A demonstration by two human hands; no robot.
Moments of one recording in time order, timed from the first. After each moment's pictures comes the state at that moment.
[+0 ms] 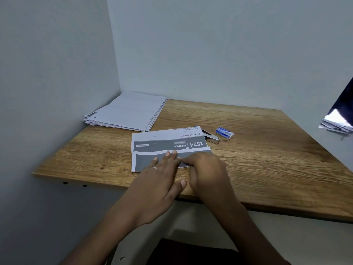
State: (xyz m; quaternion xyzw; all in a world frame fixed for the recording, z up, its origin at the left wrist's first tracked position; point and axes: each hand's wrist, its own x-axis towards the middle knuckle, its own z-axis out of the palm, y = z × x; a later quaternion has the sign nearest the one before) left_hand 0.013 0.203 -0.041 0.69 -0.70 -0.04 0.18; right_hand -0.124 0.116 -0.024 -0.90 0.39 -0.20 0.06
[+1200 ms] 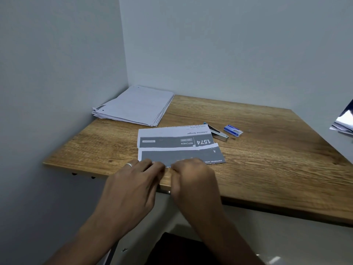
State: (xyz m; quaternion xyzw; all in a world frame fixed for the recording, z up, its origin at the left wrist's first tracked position) left_hand 0.031 0.253 -0.037 0.73 -0.63 0.14 0.23; right_hand -0.099 0.168 -0.034 -0.87 0.39 -0.31 0.05
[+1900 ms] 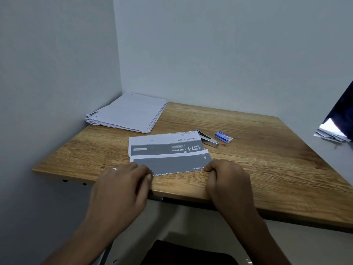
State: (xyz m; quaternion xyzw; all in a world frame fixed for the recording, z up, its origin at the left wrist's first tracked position) left_hand 0.033 0.251 -0.033 0.75 -0.59 0.14 0.28; right_hand -0.160 0.120 -0.031 -0.81 0.50 -0.30 0.06
